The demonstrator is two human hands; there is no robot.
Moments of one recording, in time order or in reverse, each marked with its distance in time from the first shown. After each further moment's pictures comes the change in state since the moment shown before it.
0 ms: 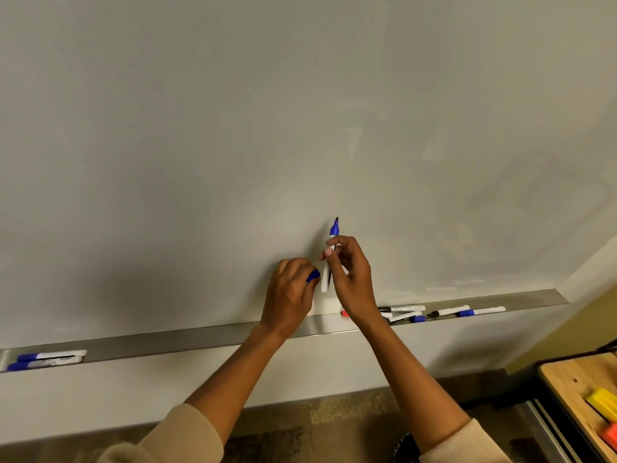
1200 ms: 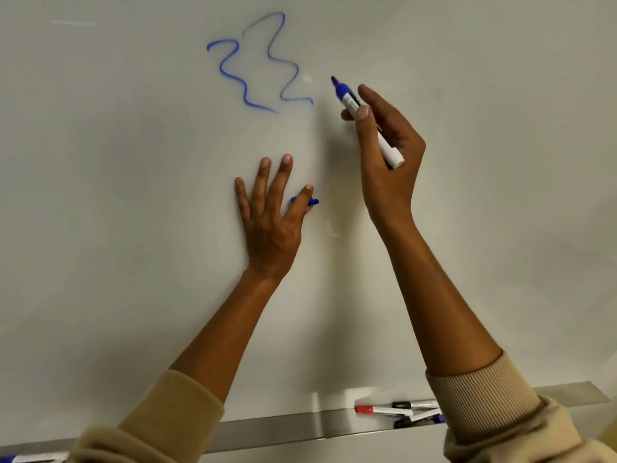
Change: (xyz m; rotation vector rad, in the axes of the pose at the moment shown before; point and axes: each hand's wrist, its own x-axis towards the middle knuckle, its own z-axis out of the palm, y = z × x) left_hand 0.228 0.016 -0.134 0.523 0.721 0.352; right_hand 0.175 -0.243 0.005 0.200 0.282 -0.644
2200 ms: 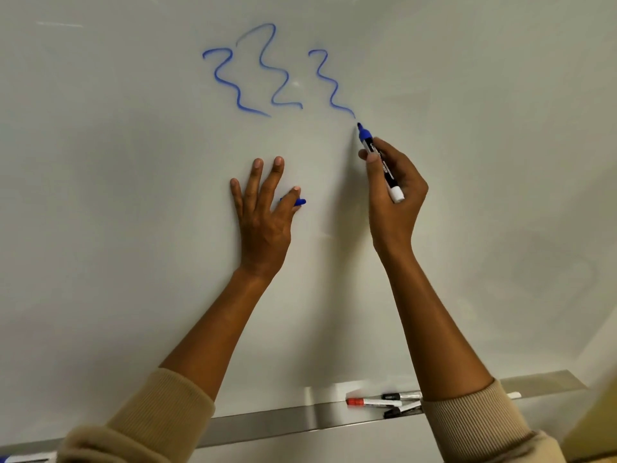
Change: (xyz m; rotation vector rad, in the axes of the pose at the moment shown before) left_hand 0.001 0.005 -0.015 -0.137 -0.105 -0.057; right_hand -0.032 0.016 -0.039 -0.093 0.117 0.102
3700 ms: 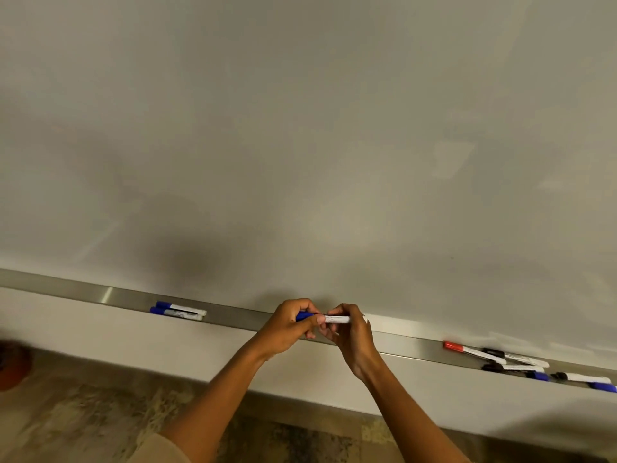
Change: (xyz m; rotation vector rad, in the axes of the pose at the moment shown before) left_hand -0.286 -0.094 -0.174 -0.907 -1.003 -1.155; right_hand -0.372 0.091 0.066 0.267 -0.443 1.428
